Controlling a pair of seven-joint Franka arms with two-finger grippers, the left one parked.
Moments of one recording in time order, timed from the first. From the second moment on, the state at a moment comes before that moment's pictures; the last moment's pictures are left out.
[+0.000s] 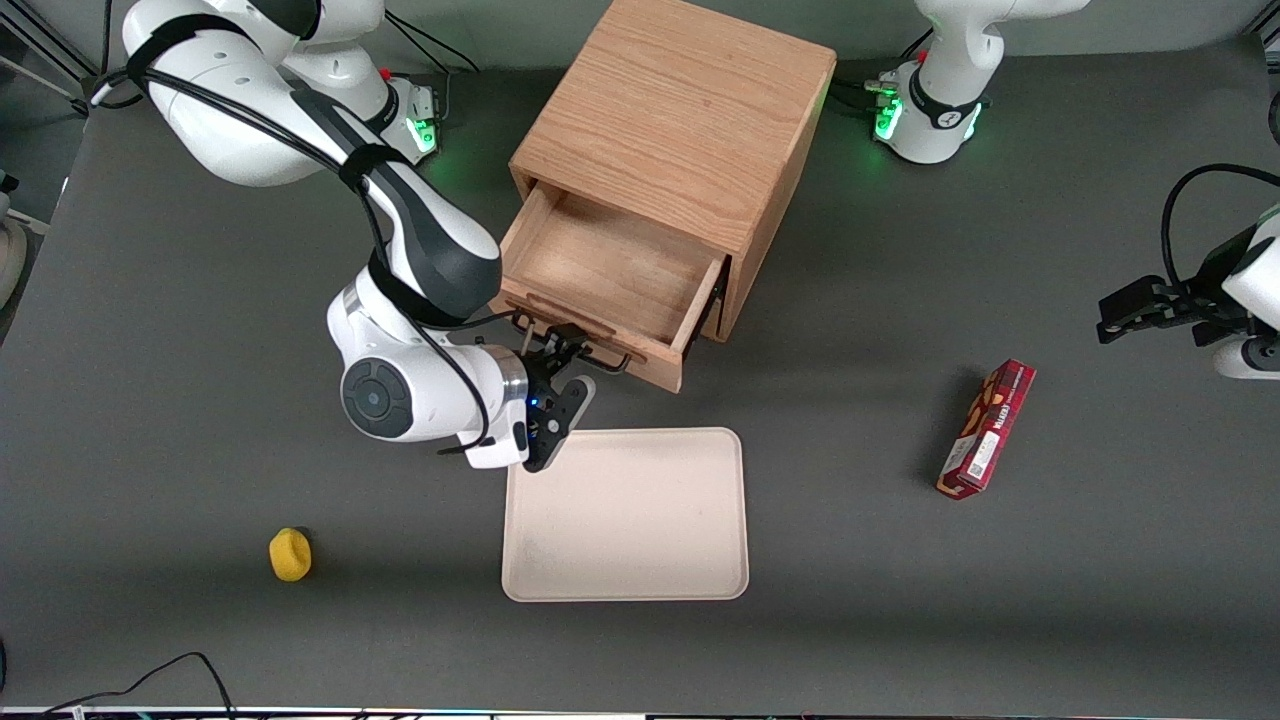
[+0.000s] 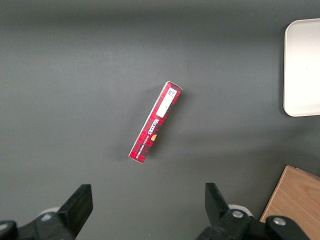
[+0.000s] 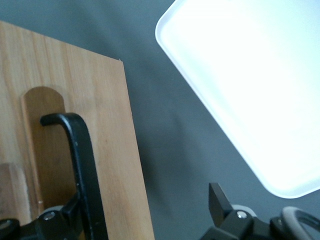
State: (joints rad) arm 0.10 0.76 0.54 -1.22 0.10 1.77 -0.39
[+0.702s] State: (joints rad) arm 0.10 0.82 0.43 -1.09 0.09 1.77 -0.56
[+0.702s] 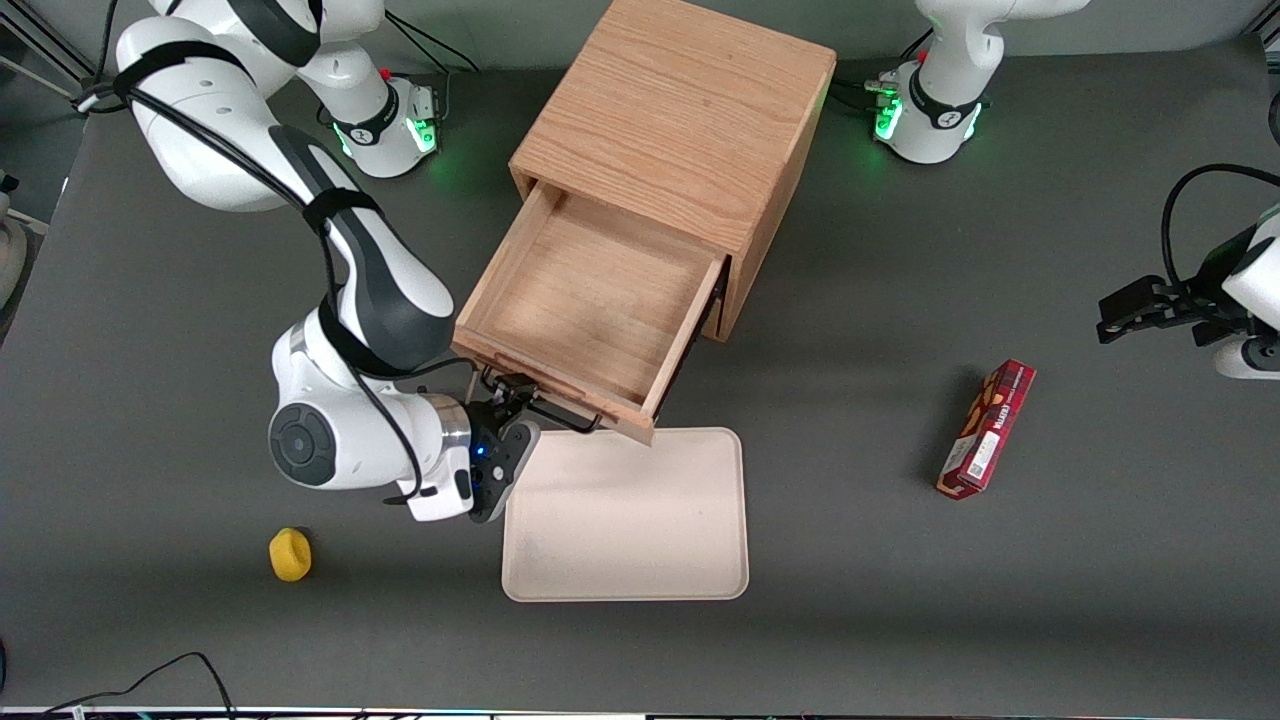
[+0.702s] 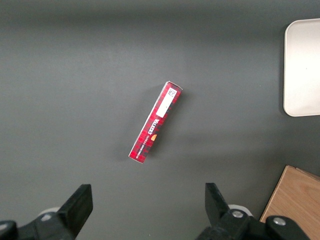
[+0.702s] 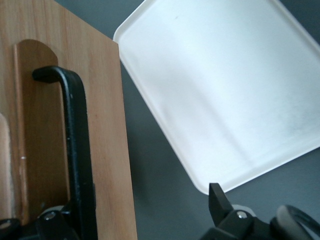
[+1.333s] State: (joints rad) arm 0.10 0.81 0.43 -0.91 0.09 1.69 -0.56
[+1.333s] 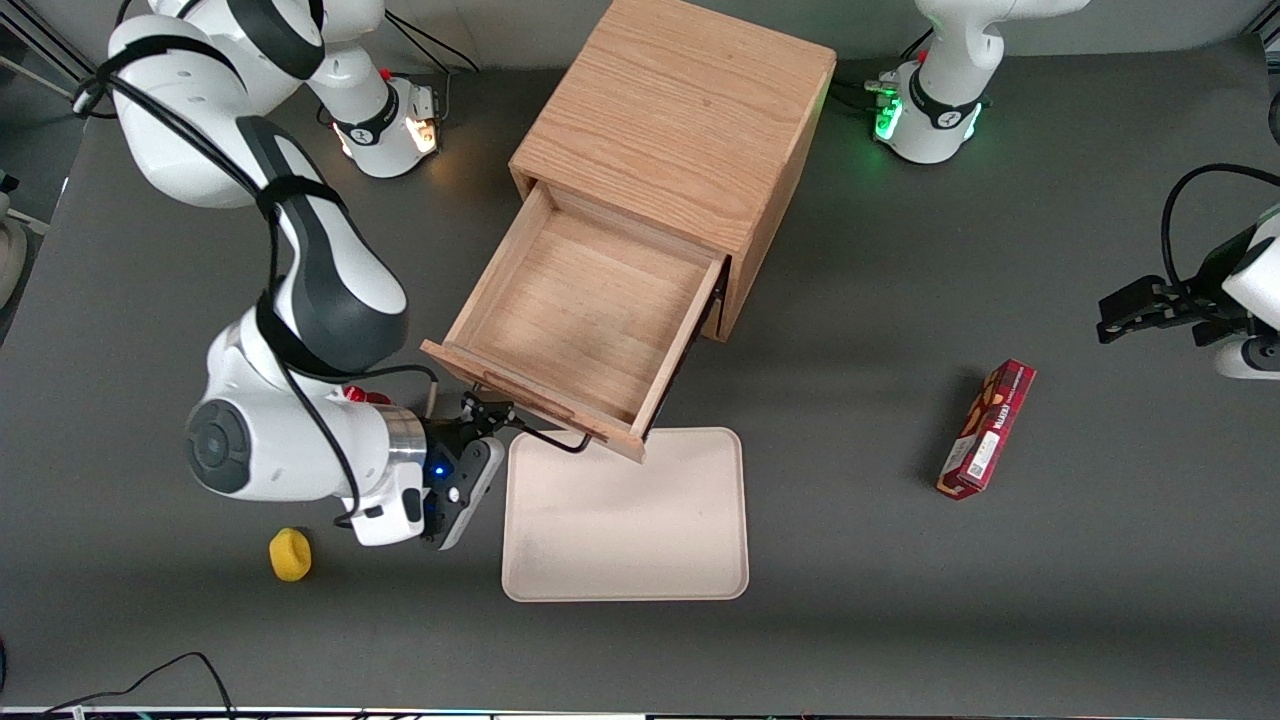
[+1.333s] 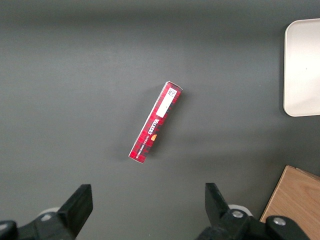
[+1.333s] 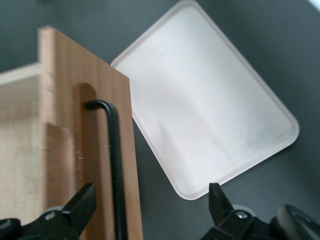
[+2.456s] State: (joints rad) arm 0.08 0.20 0.02 -1.26 0.08 1.23 0.09
